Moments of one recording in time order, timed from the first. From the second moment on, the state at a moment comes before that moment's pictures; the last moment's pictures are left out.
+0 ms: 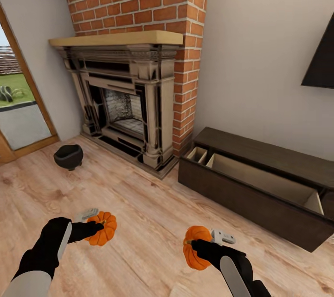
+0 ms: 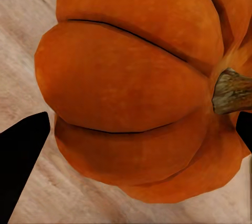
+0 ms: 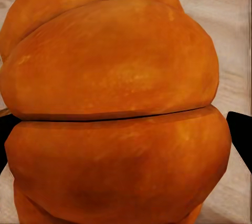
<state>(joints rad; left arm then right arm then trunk) -0.52 0.09 0.35 -0.90 -0.11 0.85 -0.27 -0.16 0.03 0.25 -1.44 -0.69 0.73 -0.55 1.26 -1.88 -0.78</state>
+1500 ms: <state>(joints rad) -0.52 0.09 0.35 -0.90 -0.11 0.85 -0.27 -0.16 0.03 0.25 -1.44 -0.69 0.72 -0.55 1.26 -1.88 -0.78</state>
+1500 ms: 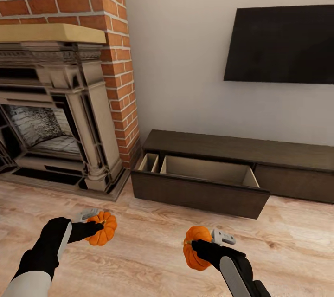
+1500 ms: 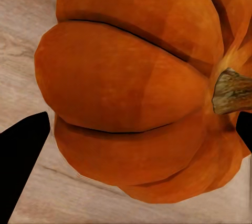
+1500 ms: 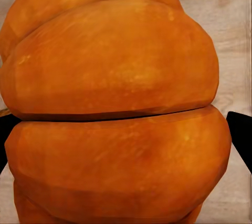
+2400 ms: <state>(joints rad) -0.52 0.09 0.35 -0.90 -0.11 0.86 -0.27 -0.16 0.03 0.25 -1.40 -0.69 0.70 -0.55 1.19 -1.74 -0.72</state>
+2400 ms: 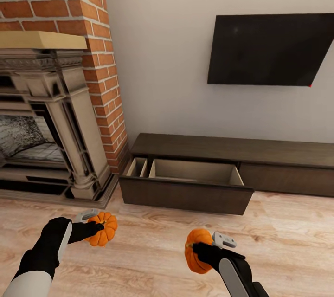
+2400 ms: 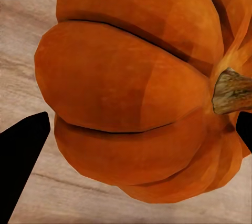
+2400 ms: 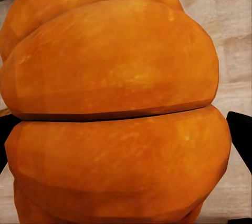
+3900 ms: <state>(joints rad) -0.52 -0.17 0.19 -0.95 -0.09 1.03 0.01 -0.16 0.06 0.17 -1.54 -0.70 0.89 -0.73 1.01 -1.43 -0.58</state>
